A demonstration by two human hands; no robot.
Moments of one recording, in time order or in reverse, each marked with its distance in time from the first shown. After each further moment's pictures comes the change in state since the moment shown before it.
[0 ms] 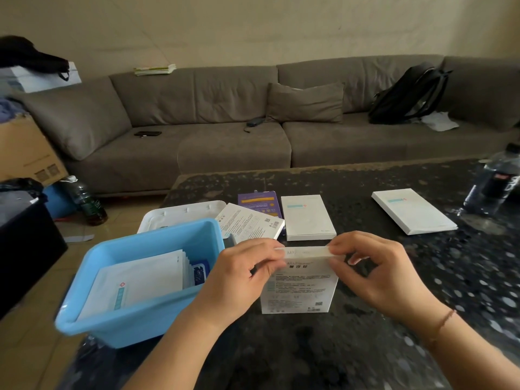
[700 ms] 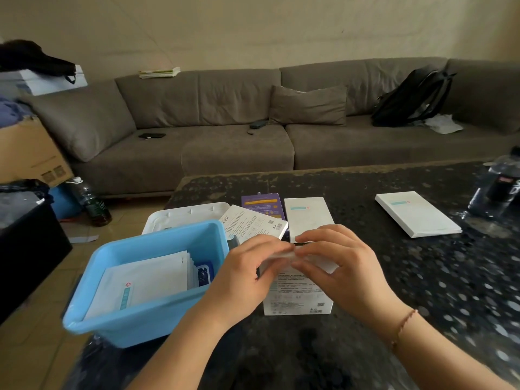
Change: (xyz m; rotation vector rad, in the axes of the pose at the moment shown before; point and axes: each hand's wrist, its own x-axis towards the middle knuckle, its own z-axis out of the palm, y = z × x) left_hand 0.006 0.006 -0.002 0.005 -0.054 -0.038; right_hand 0.017 -0.023 0.040 -0.201 0.070 -0.147
